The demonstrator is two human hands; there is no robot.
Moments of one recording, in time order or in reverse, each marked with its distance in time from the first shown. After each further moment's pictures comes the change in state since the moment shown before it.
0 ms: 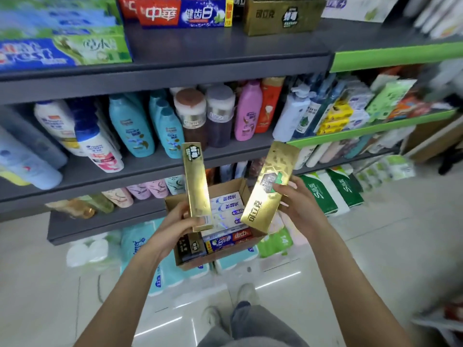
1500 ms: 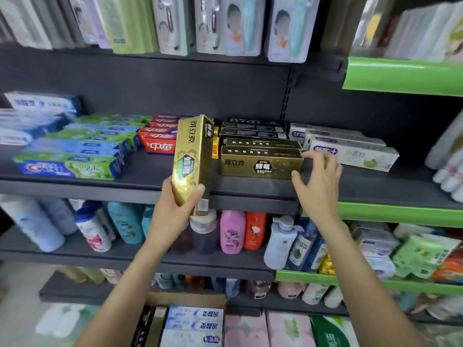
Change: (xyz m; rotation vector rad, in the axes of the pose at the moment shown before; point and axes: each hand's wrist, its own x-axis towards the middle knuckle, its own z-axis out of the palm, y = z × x) left_hand 0.088 0.243 0.137 0.233 0.852 0.618; right_hand 0.187 -0.273 -0.032 -0.945 0.215 -1.140
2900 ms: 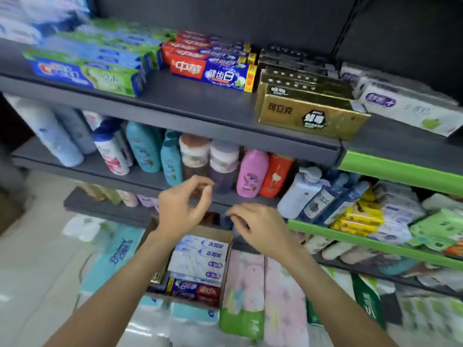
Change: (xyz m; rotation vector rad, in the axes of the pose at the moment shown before) left_hand -0.066 -0.091 -0.007 0.303 0.110 0.453; right_hand -0.159 -0.030 0.063 0.105 -0.665 -0.545
